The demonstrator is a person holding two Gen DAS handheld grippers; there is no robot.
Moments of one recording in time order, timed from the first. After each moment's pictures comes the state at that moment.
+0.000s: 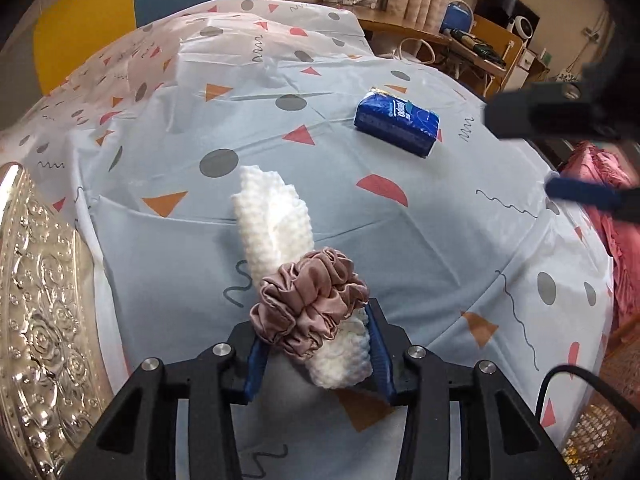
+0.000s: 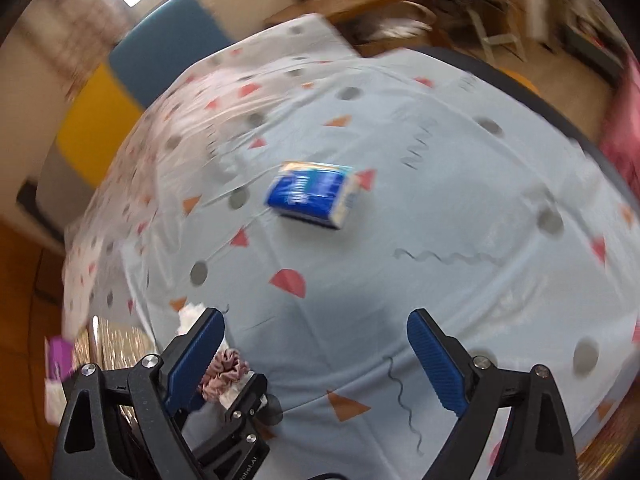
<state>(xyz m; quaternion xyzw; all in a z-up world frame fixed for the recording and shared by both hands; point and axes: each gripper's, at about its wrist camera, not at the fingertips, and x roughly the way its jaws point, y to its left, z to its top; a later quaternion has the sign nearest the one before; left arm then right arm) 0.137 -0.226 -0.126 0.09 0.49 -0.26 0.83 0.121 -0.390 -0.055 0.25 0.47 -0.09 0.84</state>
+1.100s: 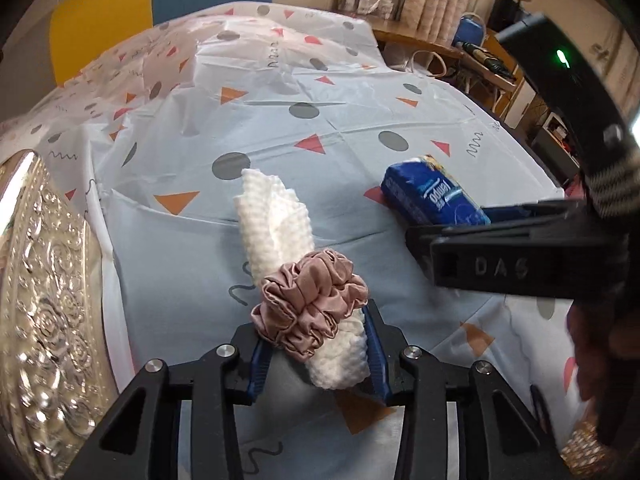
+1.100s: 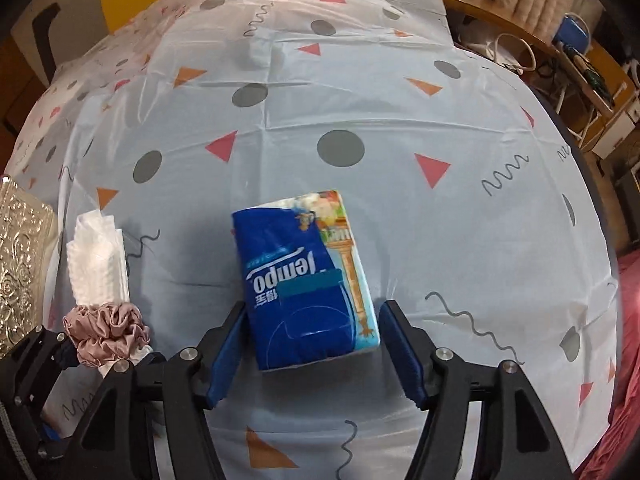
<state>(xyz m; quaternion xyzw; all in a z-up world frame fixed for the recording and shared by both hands) 0.129 -0.222 -0.112 0.07 0.49 -0.24 0.83 0.165 -0.373 -0.122 0.05 0.58 -0.04 0.81</state>
